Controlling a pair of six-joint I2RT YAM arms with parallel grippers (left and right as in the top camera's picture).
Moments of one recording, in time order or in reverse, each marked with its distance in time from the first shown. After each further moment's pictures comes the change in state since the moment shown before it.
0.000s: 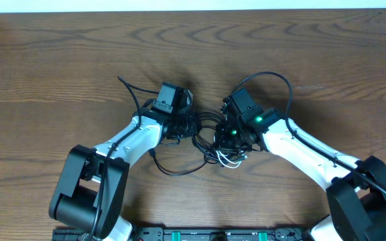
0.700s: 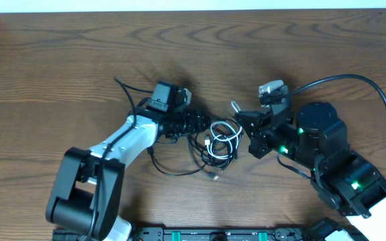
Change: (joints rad) left arm 0.047 -0.026 0.000 -0.002 0.123 -0.004; right arm -0.020 -0.705 0.000 0.050 0.156 -0.328
